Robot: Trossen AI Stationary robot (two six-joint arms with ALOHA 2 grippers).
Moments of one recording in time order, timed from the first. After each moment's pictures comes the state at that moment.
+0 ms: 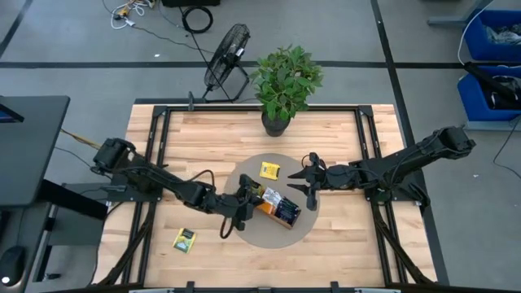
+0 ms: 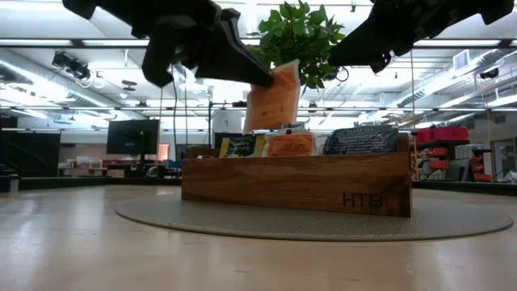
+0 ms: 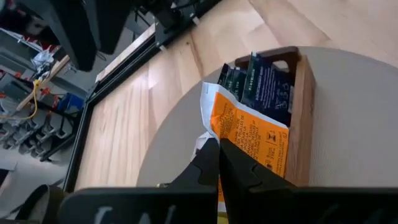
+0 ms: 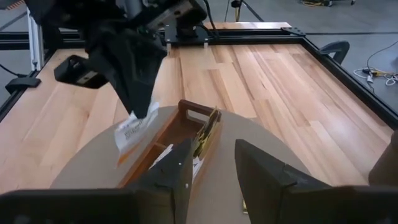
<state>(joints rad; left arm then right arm) -0.37 1.66 0.90 0.26 -0.52 0.43 0.27 1.17 0.62 0.14 0.35 0.12</state>
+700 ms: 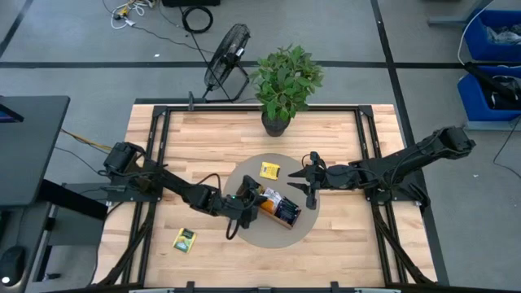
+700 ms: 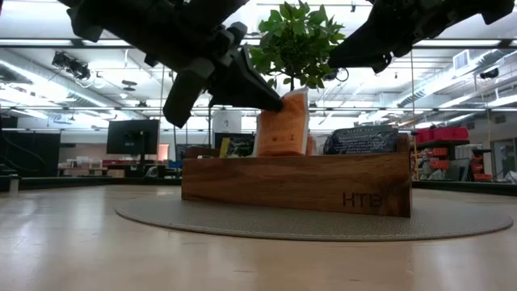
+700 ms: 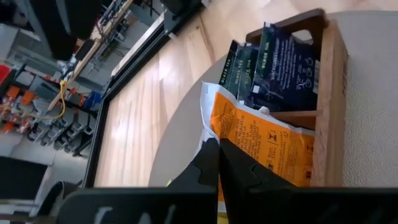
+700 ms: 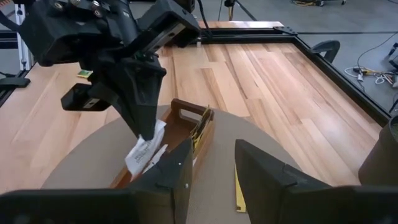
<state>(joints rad) -0.36 1.77 0.90 0.38 -0.60 0.52 0.27 1.17 0.62 0.13 0.38 0.12</state>
